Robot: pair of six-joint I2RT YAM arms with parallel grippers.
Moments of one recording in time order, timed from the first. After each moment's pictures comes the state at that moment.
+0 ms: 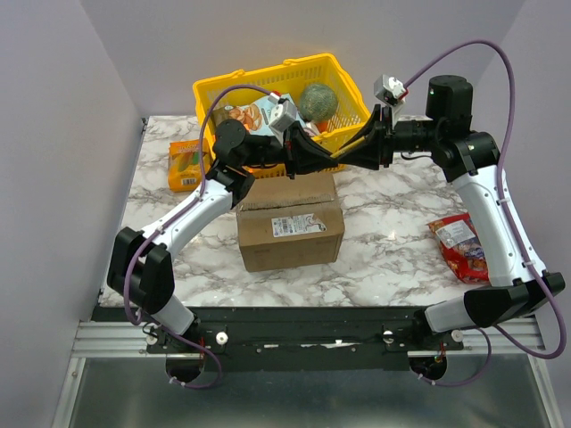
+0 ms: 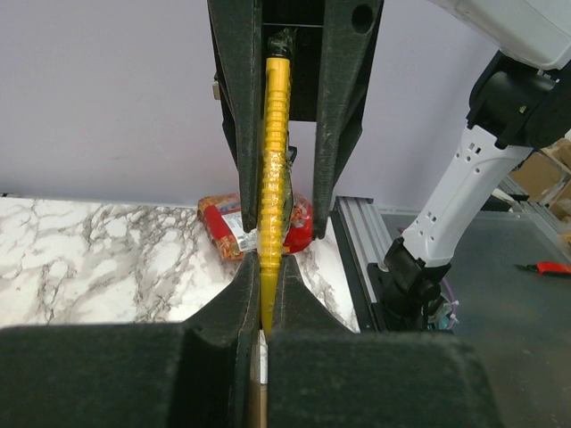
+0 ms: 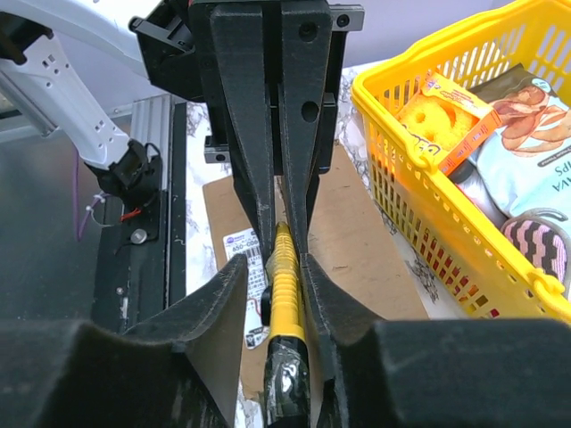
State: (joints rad) left arm -0.55 1.57 1.30 0.70 1.06 -0.51; right arm 0.29 1.44 1.75 -0.71 -1.13 -0.28
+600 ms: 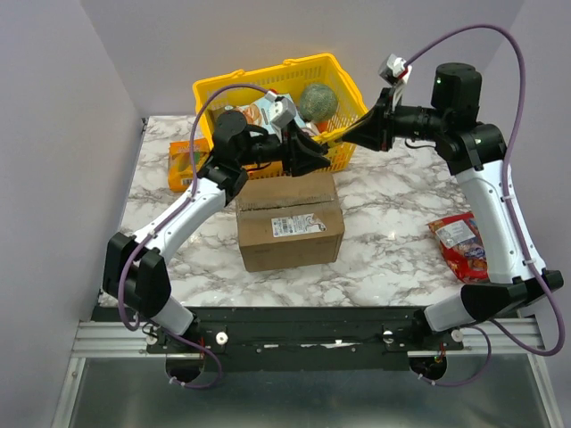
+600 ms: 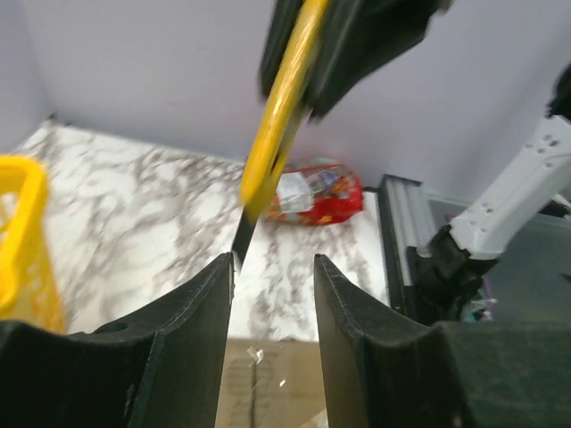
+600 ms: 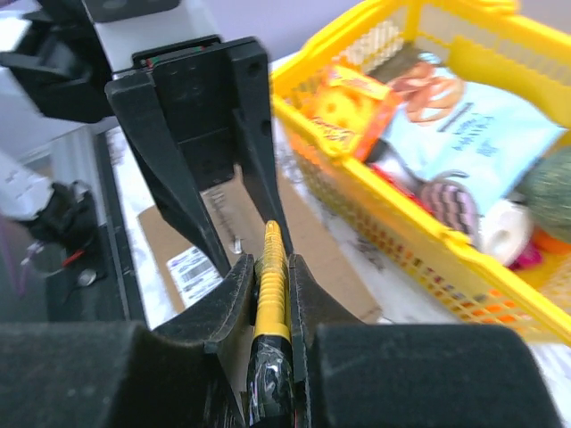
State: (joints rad) left arm -0.50 1.54 1.33 0.39 0.96 -0.33; right arm 0.28 1.48 1.88 -0.73 -0.88 -0.16
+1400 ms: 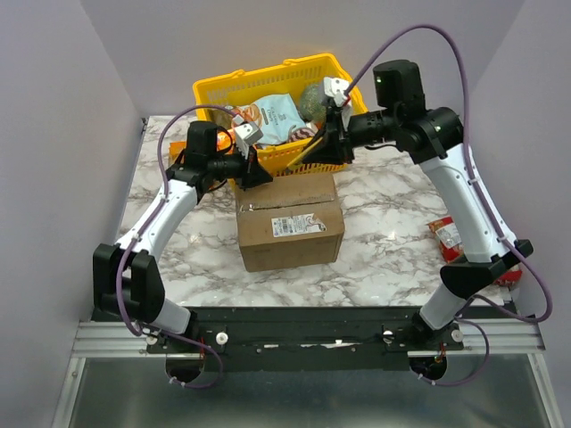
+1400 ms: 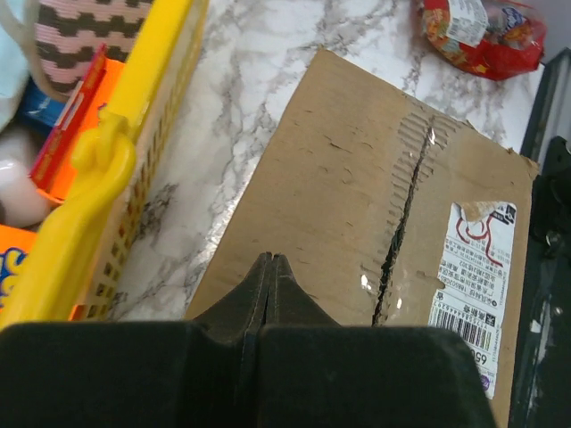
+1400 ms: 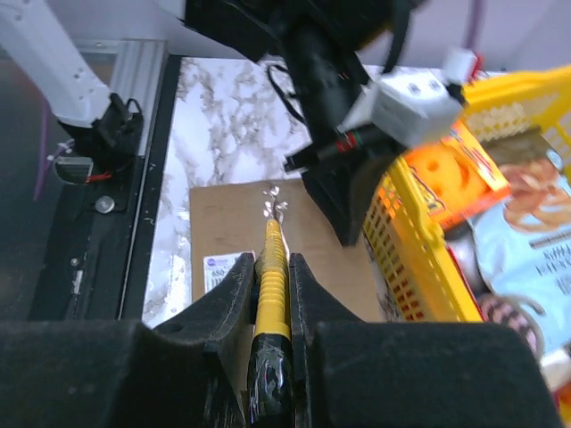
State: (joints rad) left arm -0.25 1.46 1.22 -0.27 0.87 0.13; right arm 0.53 1.67 2.16 -1.00 -0.93 -0.53
